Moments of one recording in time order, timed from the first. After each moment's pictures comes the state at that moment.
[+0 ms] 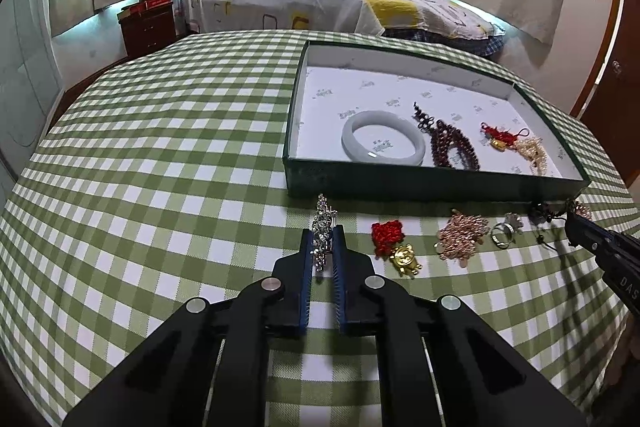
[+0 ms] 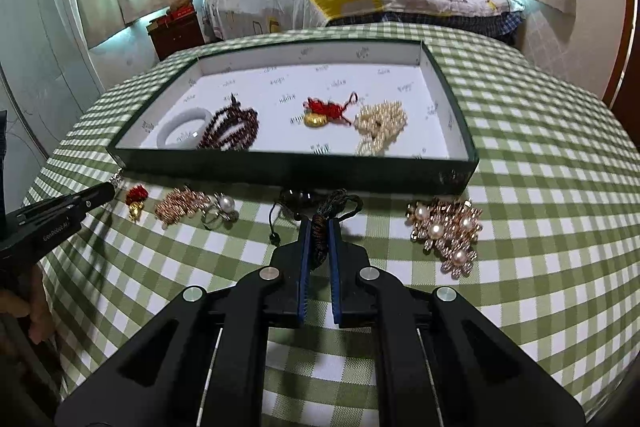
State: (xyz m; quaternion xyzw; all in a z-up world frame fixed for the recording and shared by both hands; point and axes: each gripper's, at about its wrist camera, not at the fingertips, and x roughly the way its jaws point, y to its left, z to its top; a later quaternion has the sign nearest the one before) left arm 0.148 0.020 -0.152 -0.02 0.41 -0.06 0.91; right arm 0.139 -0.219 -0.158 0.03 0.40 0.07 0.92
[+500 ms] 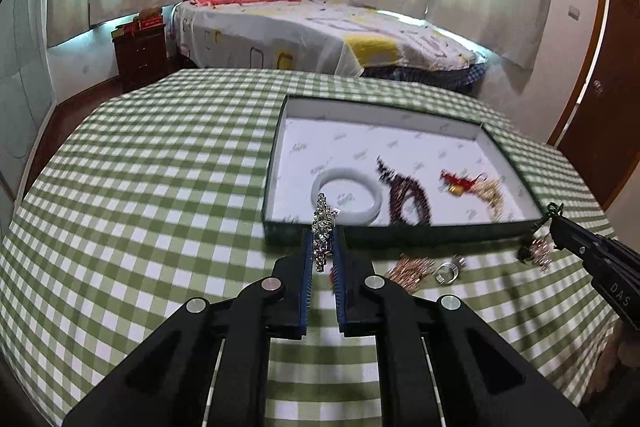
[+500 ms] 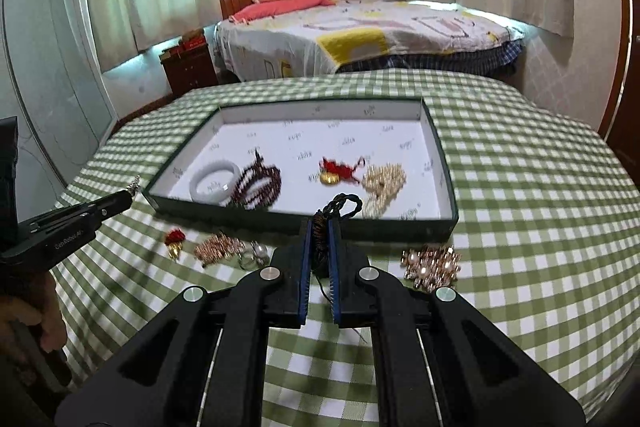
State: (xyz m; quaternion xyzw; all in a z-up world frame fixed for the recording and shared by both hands) left arm 0.139 0.013 -0.100 -0.04 0.36 -0.08 0.93; right arm 0.124 -0.220 -0.105 0.04 0.34 0.08 0.94
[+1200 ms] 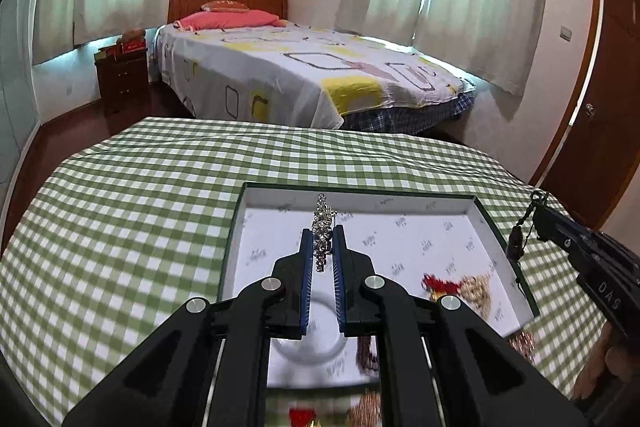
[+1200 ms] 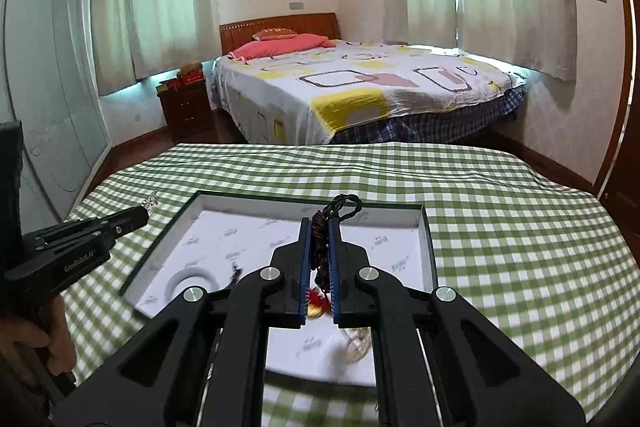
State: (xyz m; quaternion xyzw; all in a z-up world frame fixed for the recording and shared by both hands) left arm 0.246 -0.018 -0.073 -0.05 0.33 -0.11 0.94; right arm 0.230 -0.228 -0.073 0.02 0.28 0.07 0.96
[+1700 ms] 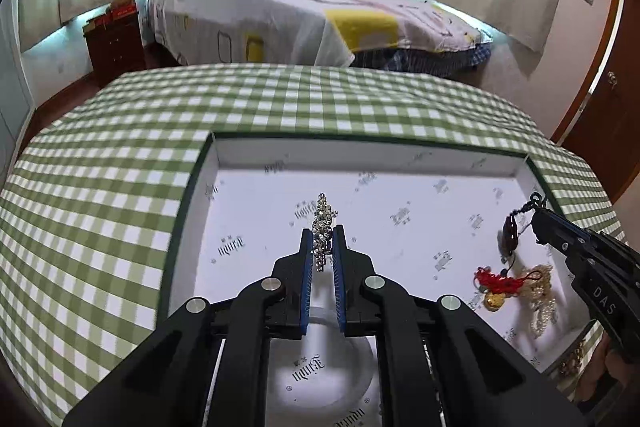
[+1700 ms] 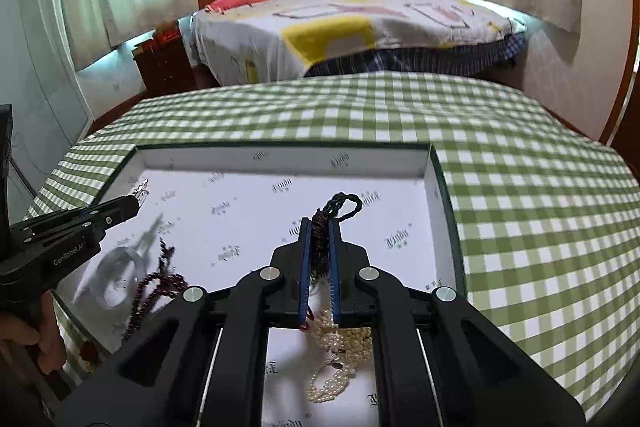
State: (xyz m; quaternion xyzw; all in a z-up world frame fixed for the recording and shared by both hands) left arm 0.305 -0.039 -0.140 -0.02 0.42 -0.10 0.90; right arm 0.293 -0.240 -0.146 0.03 0.38 0.05 0.92
